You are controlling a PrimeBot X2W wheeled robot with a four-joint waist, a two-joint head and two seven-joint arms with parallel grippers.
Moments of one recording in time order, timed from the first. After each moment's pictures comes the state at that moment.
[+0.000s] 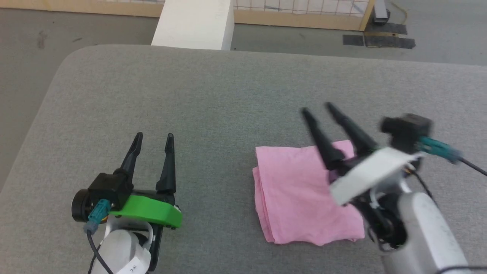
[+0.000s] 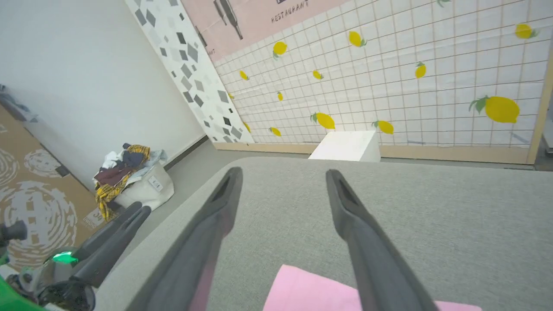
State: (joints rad) left arm -0.17 0.06 -0.05 0.12 -0.16 -0.12 -0.26; right arm -0.30 -0.05 0.23 0.00 0.51 0.13 0.16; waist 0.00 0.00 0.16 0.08
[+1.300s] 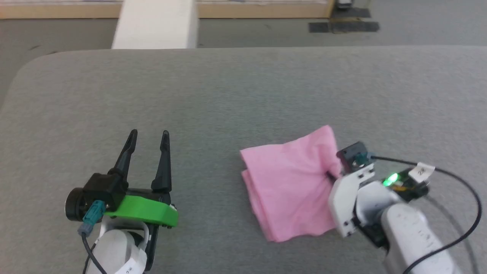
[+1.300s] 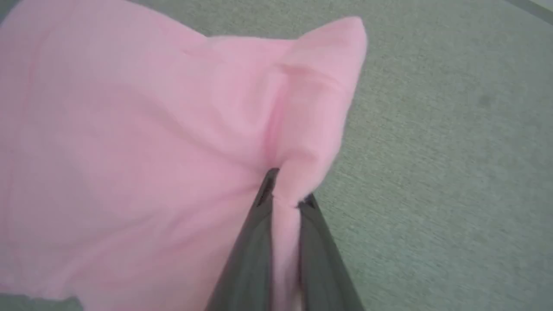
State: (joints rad) left arm -0.16 0.06 -0.04 0.09 -0.16 -0.12 -0.26; right arm -0.31 -0.10 0.23 0.29 0.05 0.13 0.50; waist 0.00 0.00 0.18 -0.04
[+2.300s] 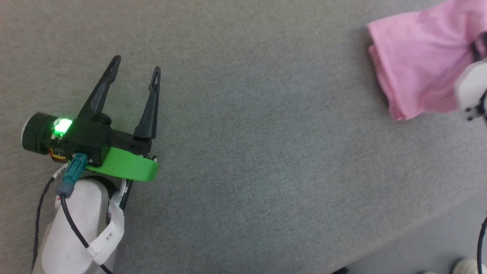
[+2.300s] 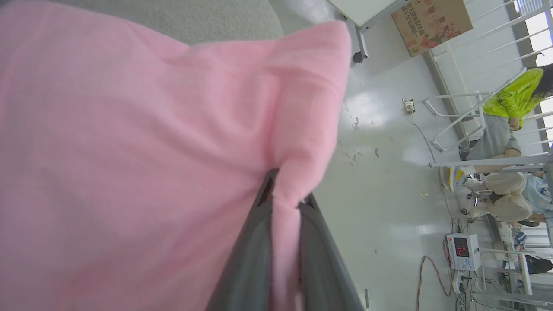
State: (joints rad) left arm -0.36 0.26 -0.14 -0.06 -0.08 -0.12 -0.19; right arm -0.80 -0.38 -0.02 0.68 -0.23 0.13 0.17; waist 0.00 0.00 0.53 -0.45
